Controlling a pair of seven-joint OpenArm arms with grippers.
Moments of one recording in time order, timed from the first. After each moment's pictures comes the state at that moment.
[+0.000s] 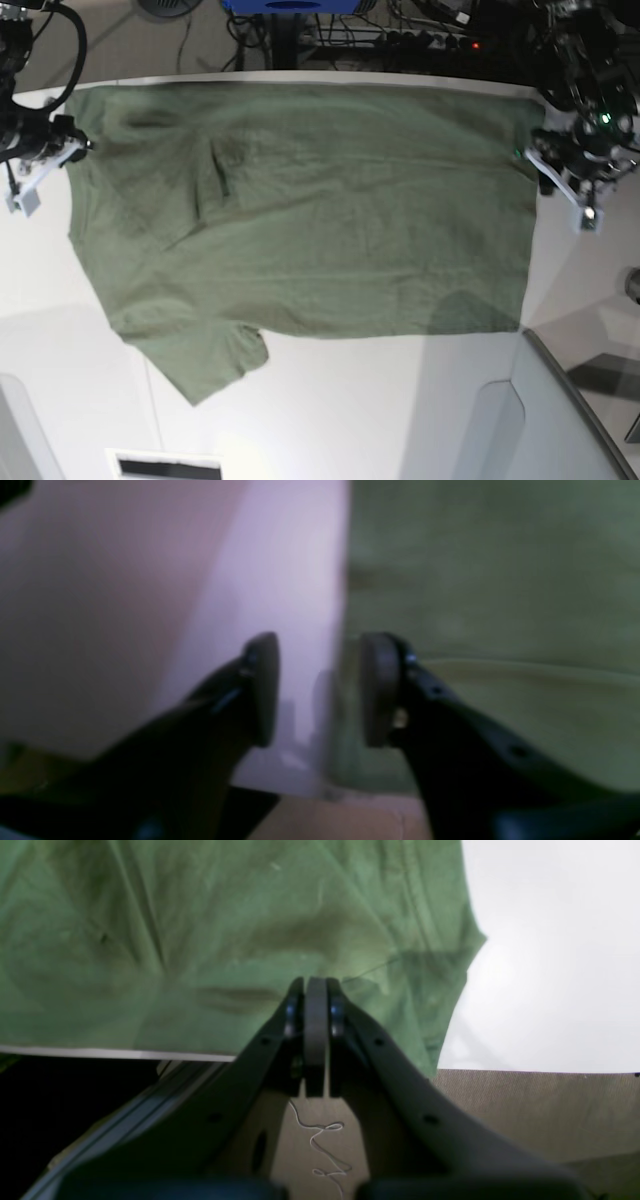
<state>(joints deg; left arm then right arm) 18.1 -12.2 -29.5 100.7 -4.5 -23.3 49.0 -15.7 12.9 26.7 95.6 33.0 15.8 -72.0</state>
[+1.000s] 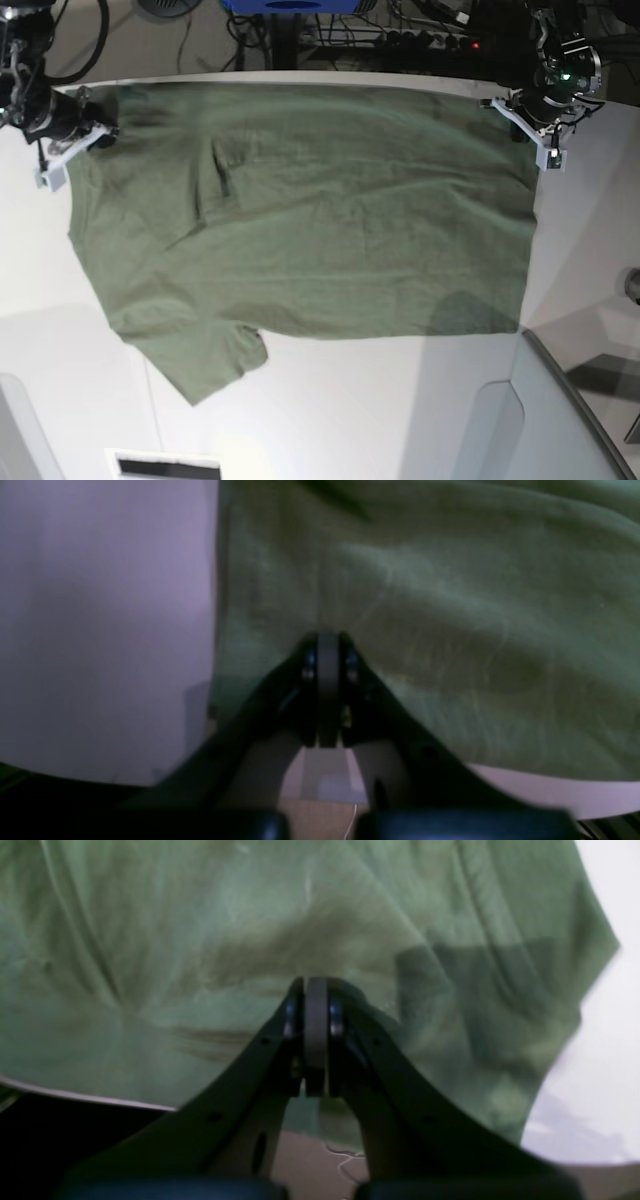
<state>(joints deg) 21.4 -11.2 -27.4 79.9 -3.2 -23.0 28.8 -15.6 15.2 19.4 75.2 35.4 17.0 -53.1</state>
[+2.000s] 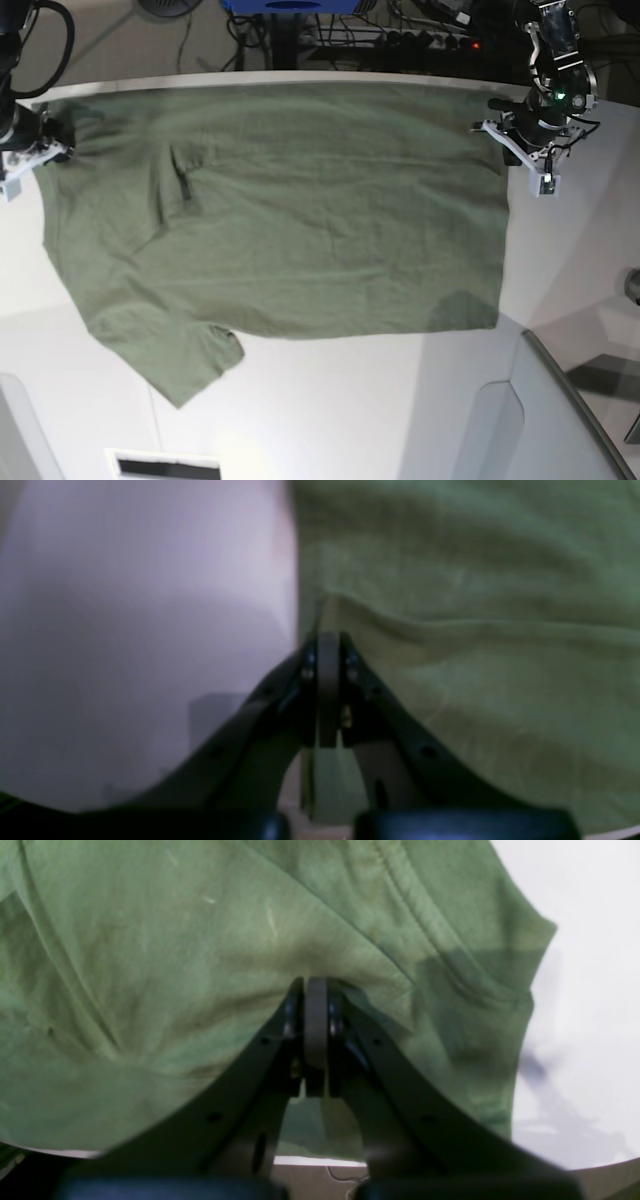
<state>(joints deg) 17.9 -8.1 -26.7 86.4 -2.7 -22.9 35.1 -12.0 20.5 23.6 66.9 35.7 17.0 -48.9</state>
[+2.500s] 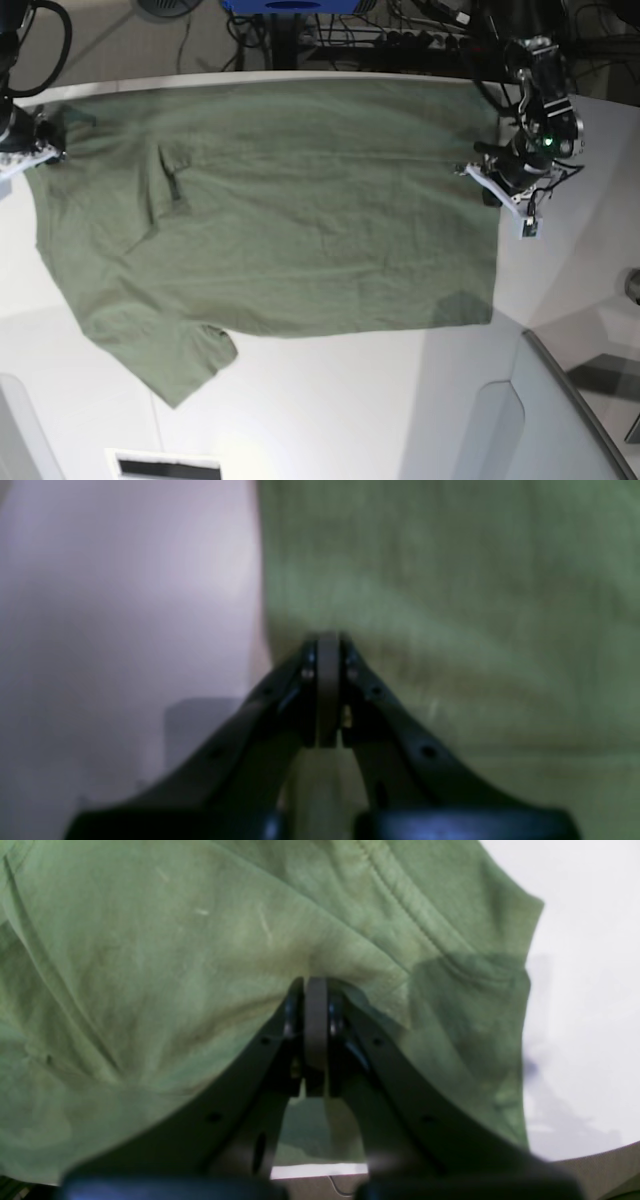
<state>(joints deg) 6.4 -7.9 -24.0 77.4 -2.8 -22.8 34.6 -12.3 20.7 23.5 66.7 35.5 13.1 -45.9</state>
